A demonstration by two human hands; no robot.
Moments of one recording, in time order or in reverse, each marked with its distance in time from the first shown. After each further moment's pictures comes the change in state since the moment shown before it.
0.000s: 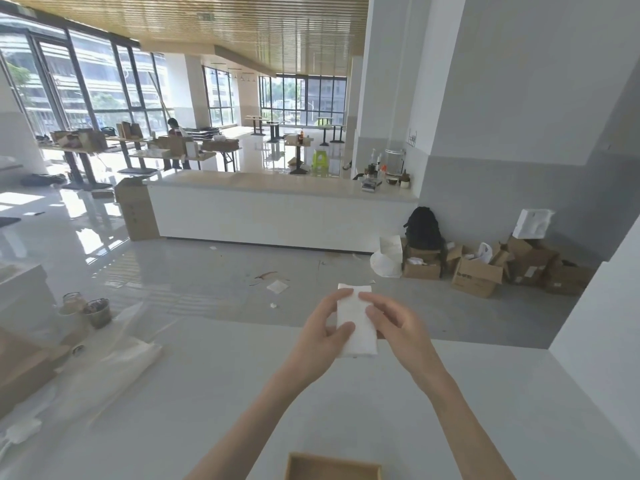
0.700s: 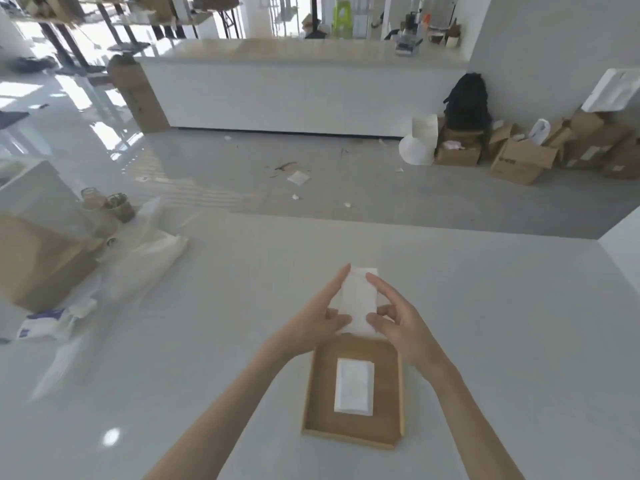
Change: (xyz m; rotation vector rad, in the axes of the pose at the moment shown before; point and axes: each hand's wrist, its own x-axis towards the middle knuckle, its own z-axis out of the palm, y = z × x) left_hand -0.068 -0.122 -0.031 0.190 -0.269 -0.428; right_hand -0.077 0.137 0.034 -0.054 -0.248 0.329
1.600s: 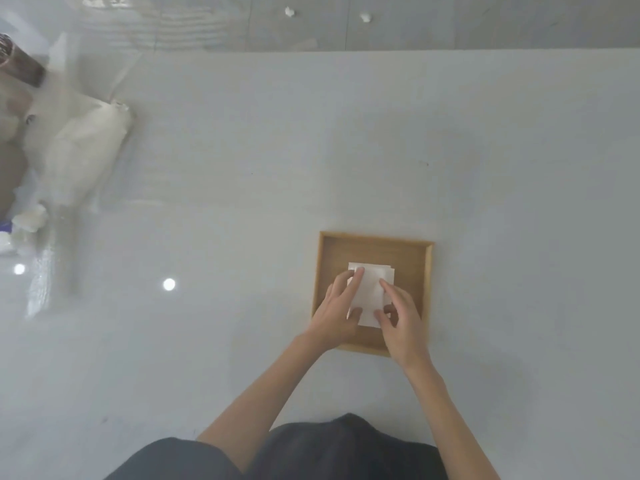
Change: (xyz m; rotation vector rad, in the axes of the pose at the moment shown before) left_hand 0.013 -0.218 0.104 0.404 -0.092 -0.303; right_hand -0.032 0.230 0.080 -0.152 0.172 0.380
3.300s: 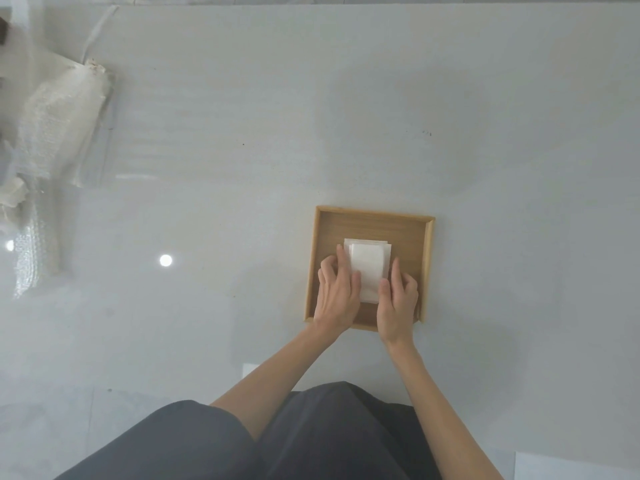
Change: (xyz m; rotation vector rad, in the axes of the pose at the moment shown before) left_hand 0.002 0.007 0.036 -0.035 0.261 -0.228; right_hand -0.006 0.009 0.028 -0.049 0.197 0.205
